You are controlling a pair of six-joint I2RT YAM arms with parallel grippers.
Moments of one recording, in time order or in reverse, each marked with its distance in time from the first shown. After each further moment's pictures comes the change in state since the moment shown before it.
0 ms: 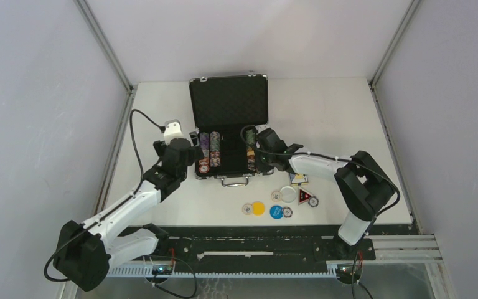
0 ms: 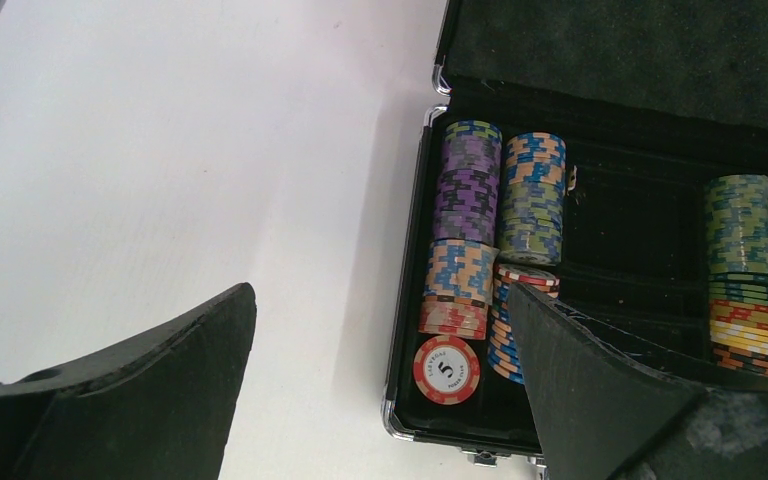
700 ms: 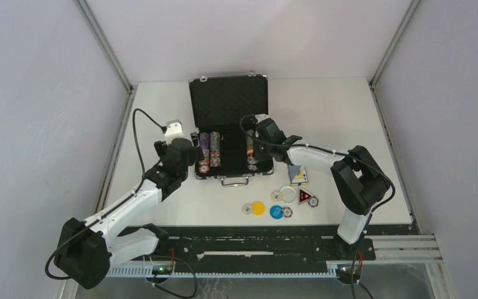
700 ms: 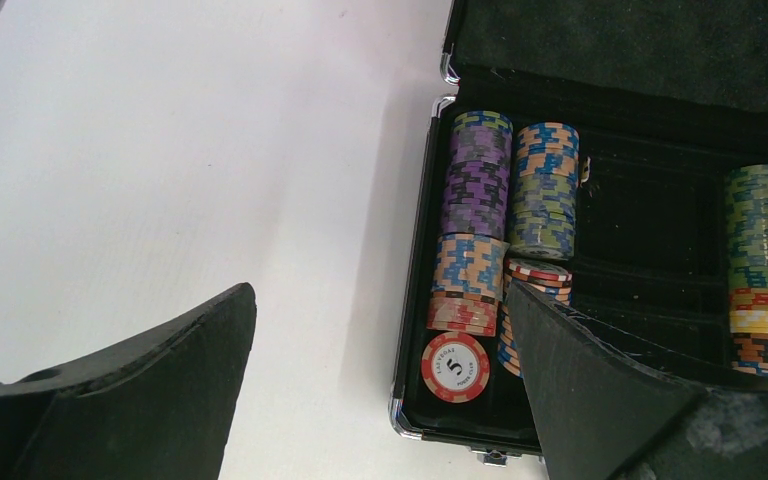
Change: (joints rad) left arm 0.001 0.016 0.000 -0.006 -0.004 0.009; right arm -0.032 0.062 0.114 0.002 0.011 -0.028
